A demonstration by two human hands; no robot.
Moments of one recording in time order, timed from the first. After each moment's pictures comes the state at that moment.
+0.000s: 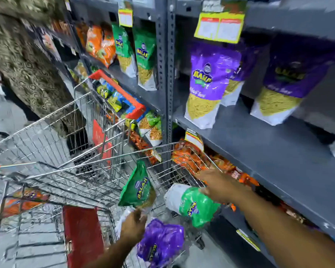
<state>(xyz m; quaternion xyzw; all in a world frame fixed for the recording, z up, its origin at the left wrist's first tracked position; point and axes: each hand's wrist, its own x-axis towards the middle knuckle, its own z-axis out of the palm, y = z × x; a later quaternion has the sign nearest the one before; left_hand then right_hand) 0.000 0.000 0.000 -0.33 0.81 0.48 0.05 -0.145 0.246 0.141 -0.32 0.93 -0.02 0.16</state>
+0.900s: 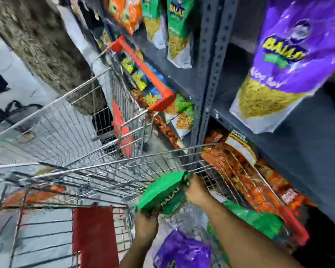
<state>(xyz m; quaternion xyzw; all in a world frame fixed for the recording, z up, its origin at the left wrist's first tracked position) -0.061 -0.036 -0.027 -0.42 0.72 0.55 -0.09 -0.209 0.075 -0.019 -0.13 0.86 -0.41 0.27</state>
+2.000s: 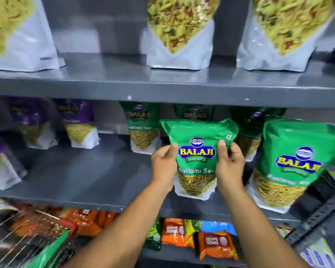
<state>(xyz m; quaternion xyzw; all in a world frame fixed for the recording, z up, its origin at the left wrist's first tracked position) -0.055 0.579 0.258 0.08 0.61 0.78 0.13 0.023 0.700 0.254 0.21 0.58 -0.63 -0.46</state>
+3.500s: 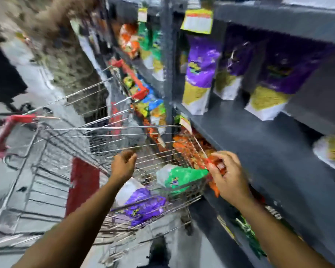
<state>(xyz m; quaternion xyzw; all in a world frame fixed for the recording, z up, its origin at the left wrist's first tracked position) 0.006 0.063 0.124 -0.31 0.83 0.43 -0.16 -0.074 0.372 0.159 -0.27 0.84 -0.46 -0.13</state>
